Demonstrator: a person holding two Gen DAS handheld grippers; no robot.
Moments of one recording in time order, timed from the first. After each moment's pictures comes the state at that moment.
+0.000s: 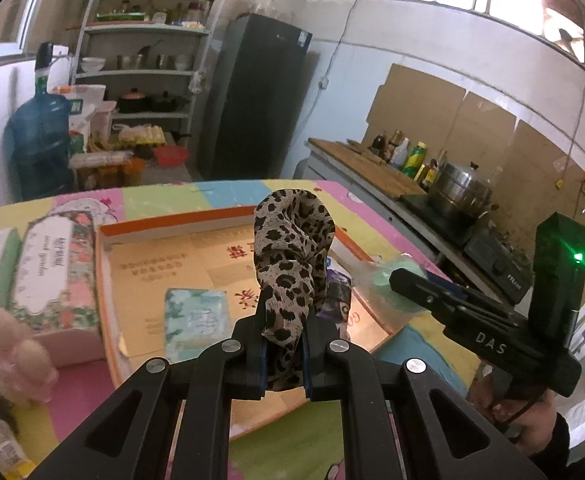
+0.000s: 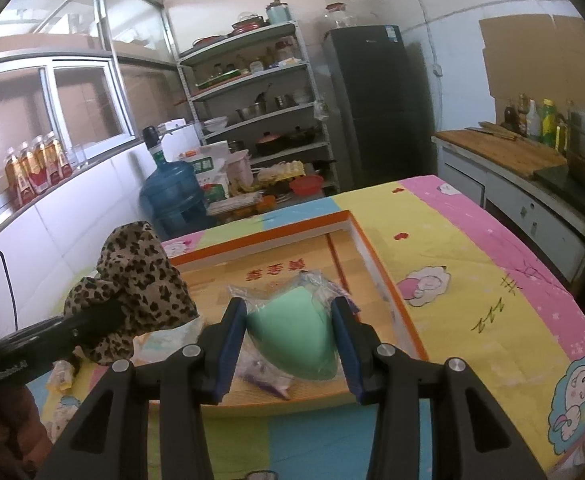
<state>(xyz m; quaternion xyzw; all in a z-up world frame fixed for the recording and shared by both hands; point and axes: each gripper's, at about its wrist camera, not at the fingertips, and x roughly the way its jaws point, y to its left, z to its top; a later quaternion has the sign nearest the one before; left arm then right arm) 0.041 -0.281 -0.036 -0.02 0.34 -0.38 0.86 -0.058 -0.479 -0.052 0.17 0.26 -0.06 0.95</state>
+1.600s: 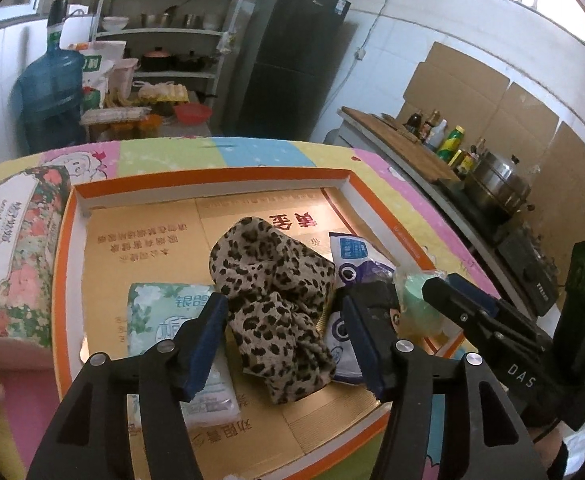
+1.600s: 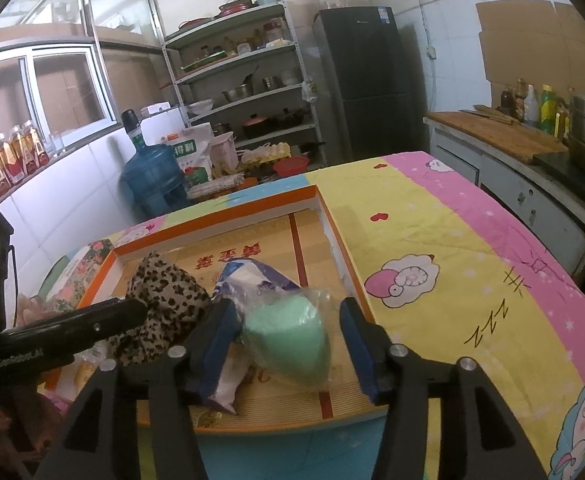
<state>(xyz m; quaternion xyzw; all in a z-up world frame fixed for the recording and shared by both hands) 0.088 -0.326 -0.079 -0.02 0.40 -0.33 0.85 -0.028 -0.509 -0.087 0.17 0.29 -0.07 0.94</state>
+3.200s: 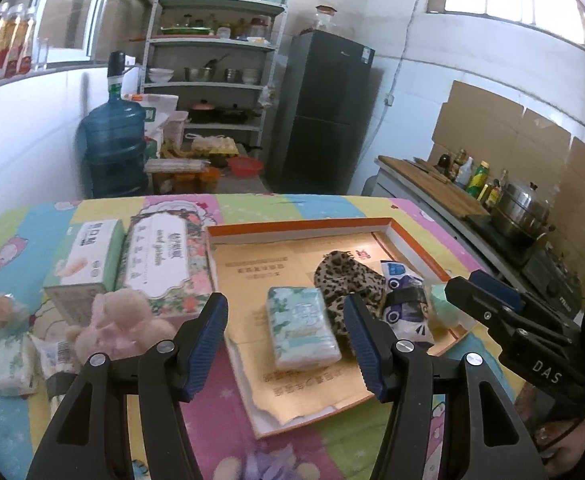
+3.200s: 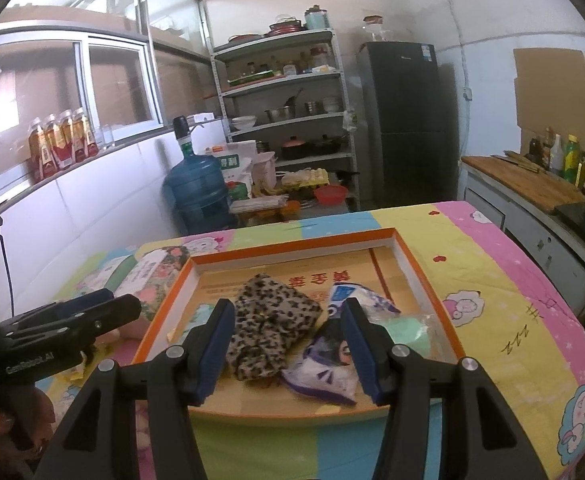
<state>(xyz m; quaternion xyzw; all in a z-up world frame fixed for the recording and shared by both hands) 0.036 -0.217 -0.022 -0.01 0.32 -0.26 0.91 -0.047 -0.421 -0.034 0.11 0.25 -0.03 0.96</state>
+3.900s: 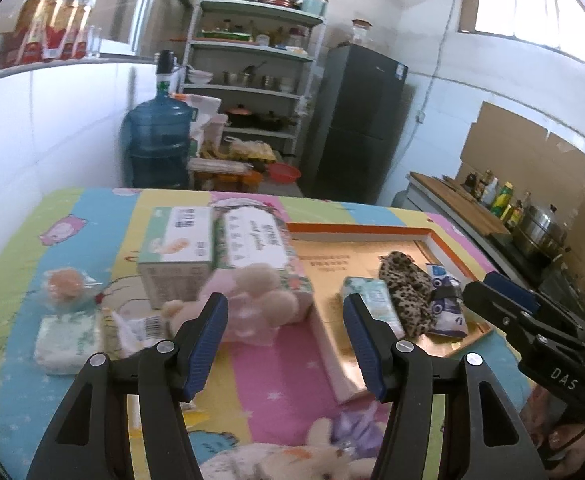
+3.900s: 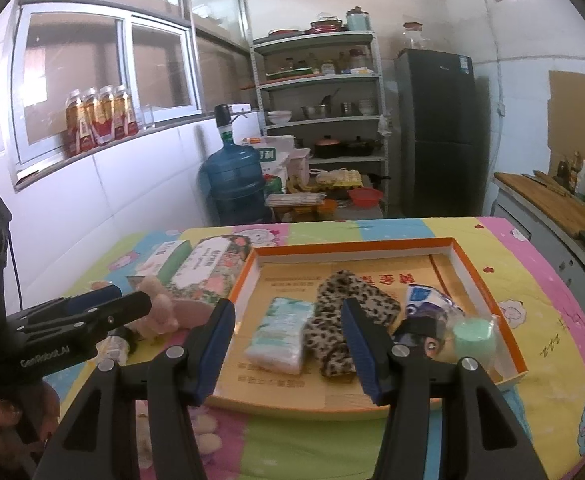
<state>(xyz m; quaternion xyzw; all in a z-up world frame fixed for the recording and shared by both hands) 0.025 -0.134 -0.021 -0.04 0.31 -0.21 0.93 -0.049 -0.351 -0.020 0.07 0.25 0.02 0.96</state>
